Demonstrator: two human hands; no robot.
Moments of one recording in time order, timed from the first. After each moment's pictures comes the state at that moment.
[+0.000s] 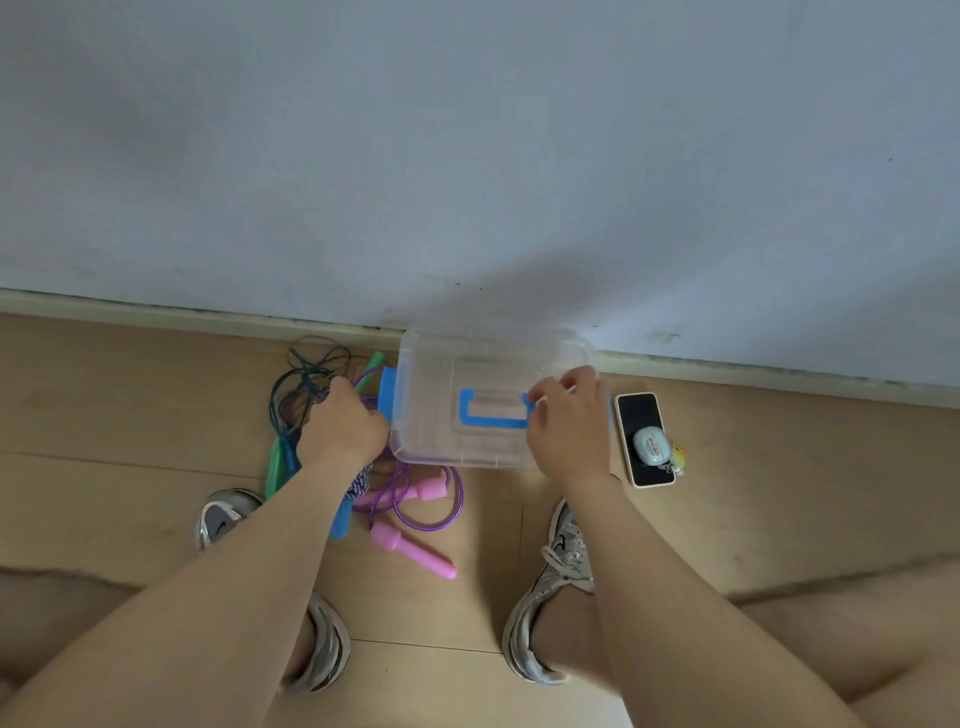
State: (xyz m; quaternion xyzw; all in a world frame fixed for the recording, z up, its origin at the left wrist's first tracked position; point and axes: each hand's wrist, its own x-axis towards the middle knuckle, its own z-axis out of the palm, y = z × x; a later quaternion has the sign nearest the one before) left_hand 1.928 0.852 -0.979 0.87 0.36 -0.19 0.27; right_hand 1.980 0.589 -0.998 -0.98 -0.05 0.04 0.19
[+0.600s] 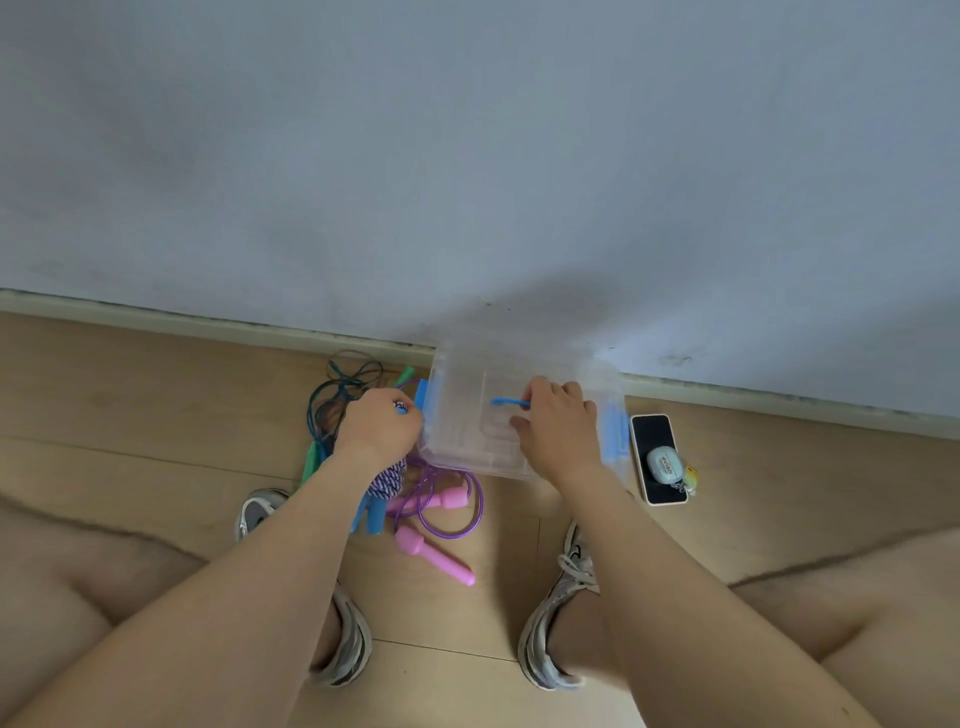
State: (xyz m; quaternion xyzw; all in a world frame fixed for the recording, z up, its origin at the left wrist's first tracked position) left_hand 1.919 0.858 -0.947 0.87 0.29 -0.15 0.36; right_hand 1.979 0.630 -0.962 -0.98 -0.12 0.13 0.13
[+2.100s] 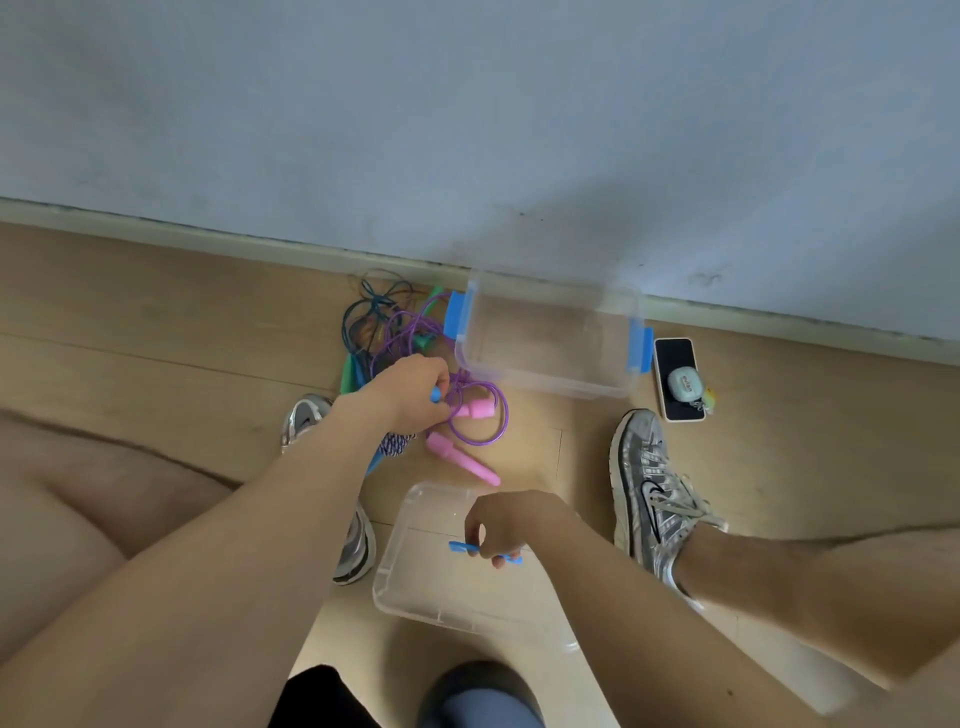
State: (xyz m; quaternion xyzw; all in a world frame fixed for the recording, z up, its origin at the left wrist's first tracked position) left_hand 1.846 0.863 -0.938 0.92 0.03 -0.29 0.27; right_hand 1.792 0.652 -0.996 -0.73 -0.25 0.63 0.02
